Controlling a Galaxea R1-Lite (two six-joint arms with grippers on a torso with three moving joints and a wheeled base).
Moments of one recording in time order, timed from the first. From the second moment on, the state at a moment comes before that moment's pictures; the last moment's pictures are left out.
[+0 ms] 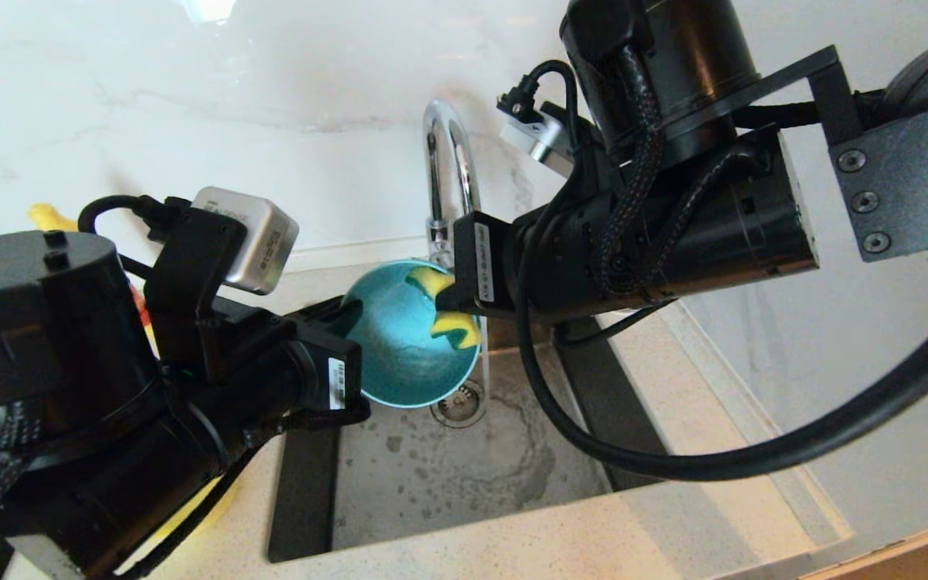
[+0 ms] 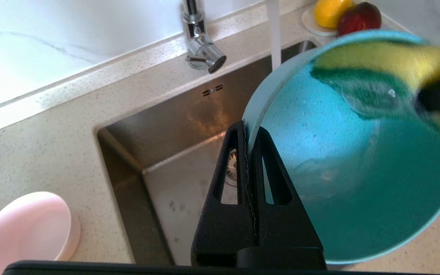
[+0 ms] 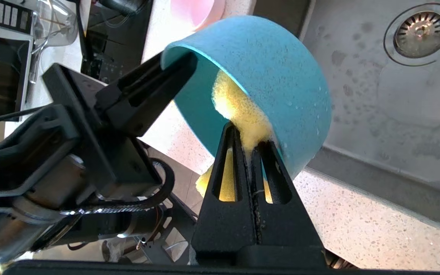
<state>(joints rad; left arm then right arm) -0.79 1.41 -0.70 -0.63 0.49 0.12 0.92 1.87 -1.94 0.52 0.04 0.57</state>
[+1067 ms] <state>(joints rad) -0.79 1.38 -0.69 -0.64 0.49 0.11 1.00 1.90 -1.93 0.61 0.05 0.58</state>
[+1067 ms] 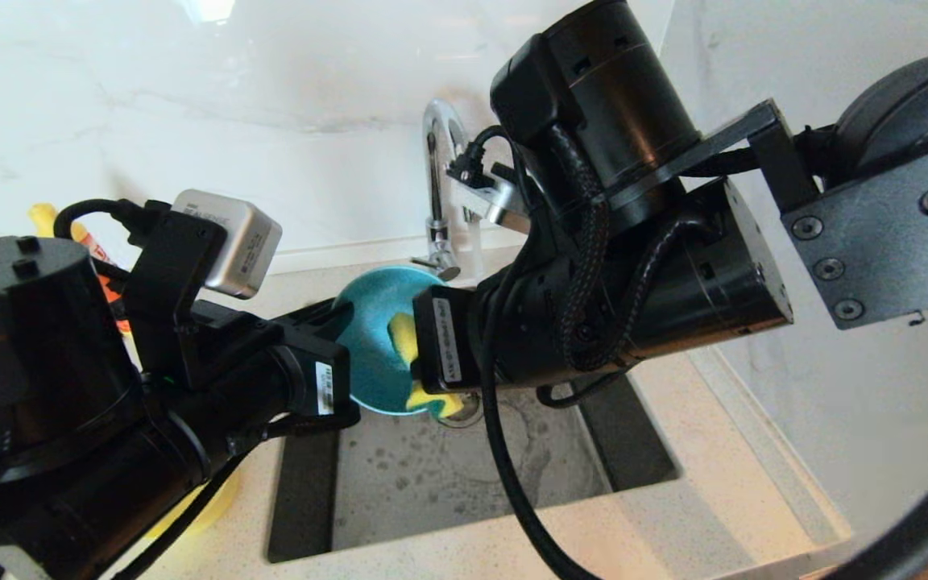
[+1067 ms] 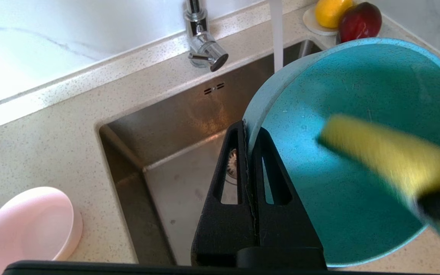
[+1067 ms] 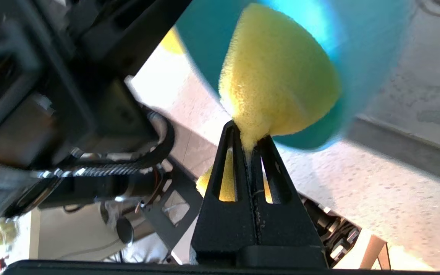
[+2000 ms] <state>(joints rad) -0.79 1.38 -0.70 -0.63 0.50 0.11 1.02 1.91 -1.92 0.63 0.04 0.58</state>
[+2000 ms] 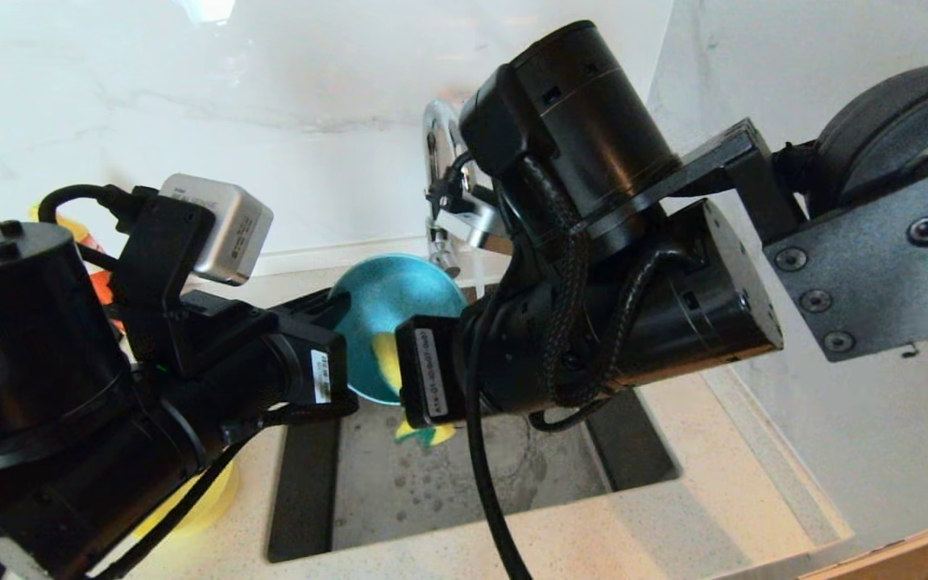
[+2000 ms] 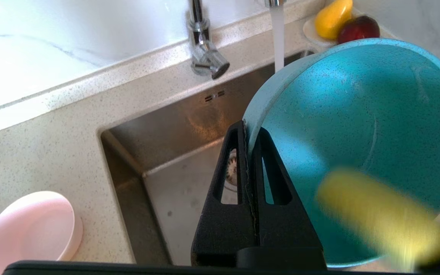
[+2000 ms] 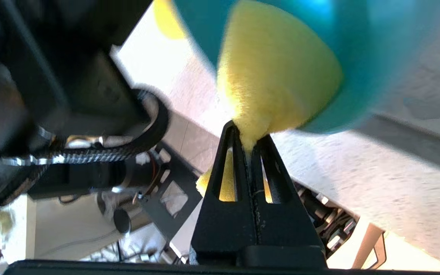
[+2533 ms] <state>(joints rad) -0.79 1.38 -0.70 -0.63 0.50 0.11 0.96 1.85 -1.93 0.59 0.04 0.58</state>
